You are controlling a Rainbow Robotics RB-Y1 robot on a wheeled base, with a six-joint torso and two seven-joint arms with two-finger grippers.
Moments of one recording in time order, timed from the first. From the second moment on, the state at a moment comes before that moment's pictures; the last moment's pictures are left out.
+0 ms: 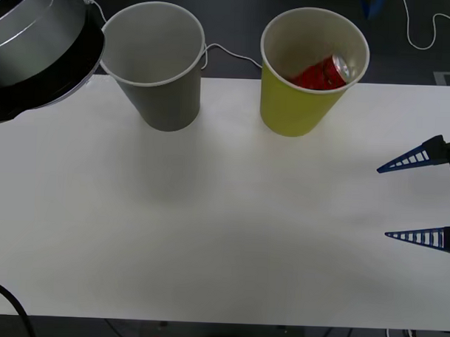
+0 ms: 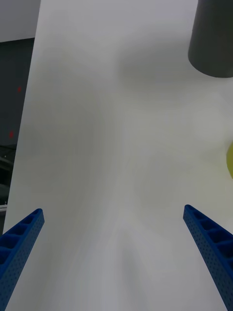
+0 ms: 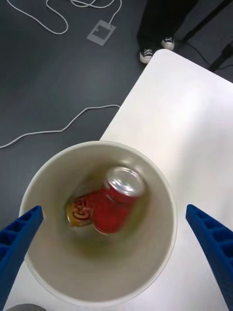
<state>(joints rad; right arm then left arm) -0.08 -0.92 -0.29 -1.81 1.43 -1.57 -0.16 -1.90 0.29 -0.97 -0.59 -1.56 -1.11 1.21</state>
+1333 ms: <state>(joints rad) -0.08 -0.92 -0.29 -1.81 1.43 -1.57 -0.16 -1.20 0.98 -0.40 -1.29 -1.57 -1.42 0.85</state>
